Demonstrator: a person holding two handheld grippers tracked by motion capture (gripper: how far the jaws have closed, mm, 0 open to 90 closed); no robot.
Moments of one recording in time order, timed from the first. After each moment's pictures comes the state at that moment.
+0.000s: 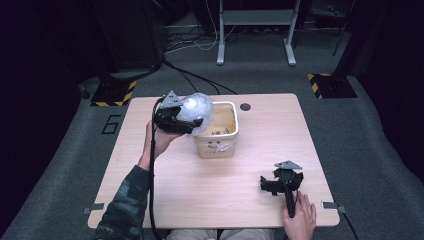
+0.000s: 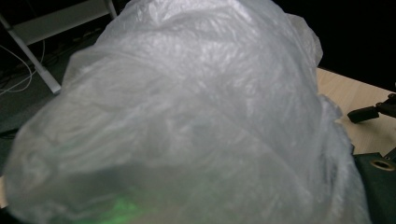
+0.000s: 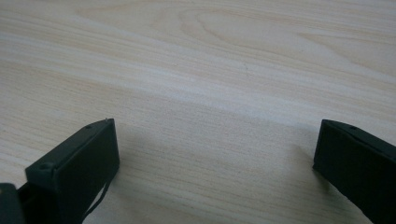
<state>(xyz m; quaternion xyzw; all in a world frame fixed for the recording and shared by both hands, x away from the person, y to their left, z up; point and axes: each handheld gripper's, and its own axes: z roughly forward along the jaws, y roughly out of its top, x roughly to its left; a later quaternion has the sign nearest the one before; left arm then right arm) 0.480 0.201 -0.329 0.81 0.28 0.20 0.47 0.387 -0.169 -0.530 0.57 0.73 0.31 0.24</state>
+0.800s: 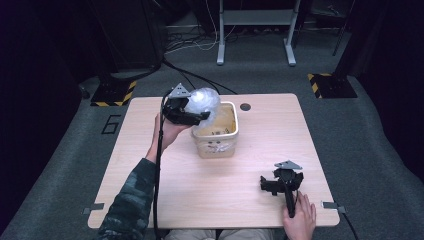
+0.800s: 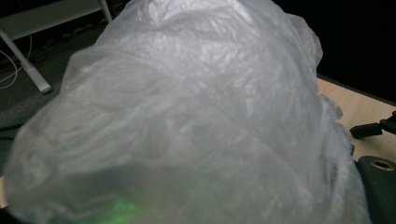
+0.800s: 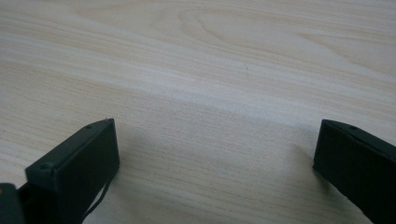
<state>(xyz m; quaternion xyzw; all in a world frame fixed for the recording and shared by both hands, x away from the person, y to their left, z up) 0.511 0.183 -0.329 0.81 0.29 0.18 0.47 0.387 -0.169 -0.530 0.57 0.73 0.31 0.24</state>
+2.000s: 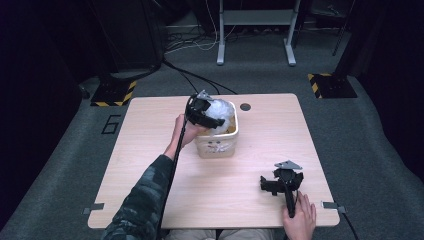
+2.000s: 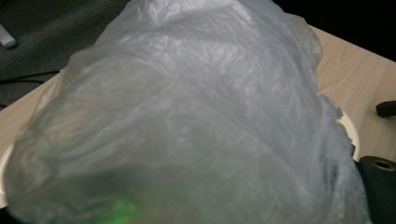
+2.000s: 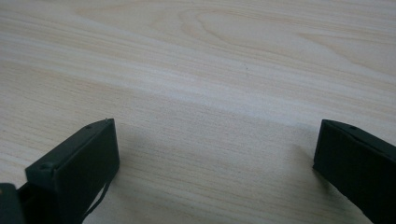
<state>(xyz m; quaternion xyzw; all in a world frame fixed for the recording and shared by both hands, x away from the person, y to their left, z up) 0.553 0.131 -0.378 0.86 0.31 0.13 0.39 0.387 -0.169 -0.530 0.57 0.73 0.31 0.24</state>
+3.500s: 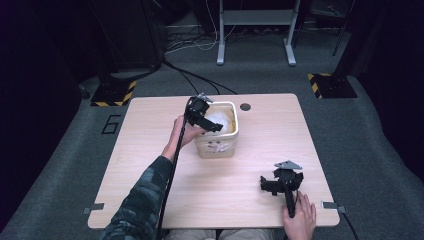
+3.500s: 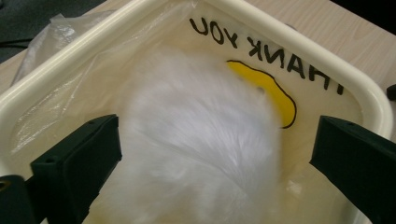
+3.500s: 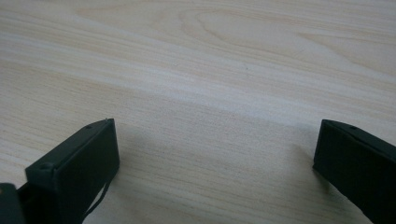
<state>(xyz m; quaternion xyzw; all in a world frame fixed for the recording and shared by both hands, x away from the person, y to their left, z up) 0.556 0.139 -0.383 0.87 0.33 0.10 0.36 0.387 -0.169 -0.530 0.57 0.73 0.31 0.24</state>
